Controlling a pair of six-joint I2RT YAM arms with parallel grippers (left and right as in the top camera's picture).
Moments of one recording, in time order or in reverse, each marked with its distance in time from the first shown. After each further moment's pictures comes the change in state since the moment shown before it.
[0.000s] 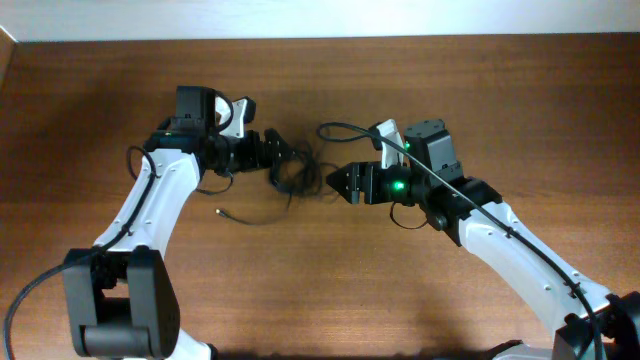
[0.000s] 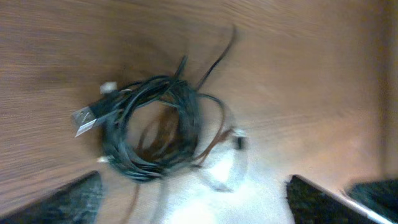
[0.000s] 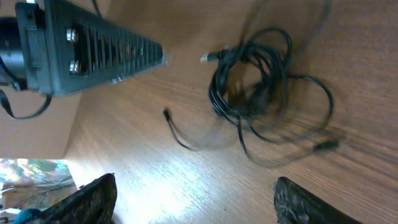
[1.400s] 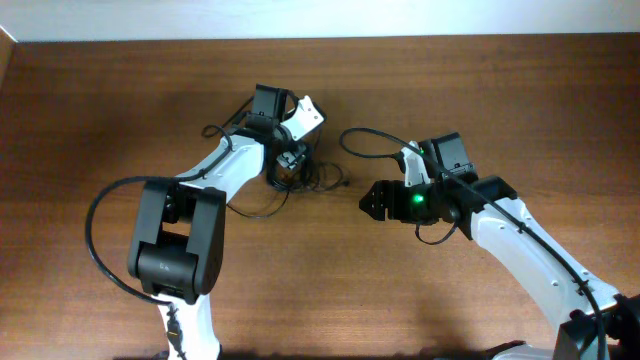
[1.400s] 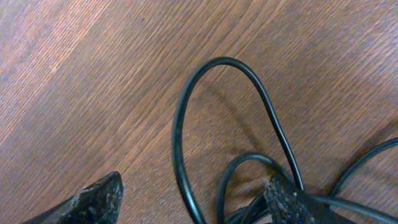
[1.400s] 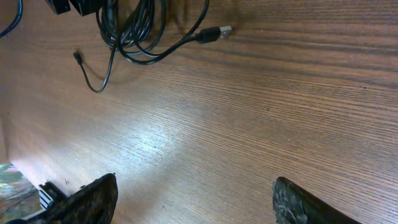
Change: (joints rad) left arm -0.224 0.330 0.095 0.372 -0.451 0.830; right arm -0.087 -0.001 0.000 -0.375 0.100 -0.067
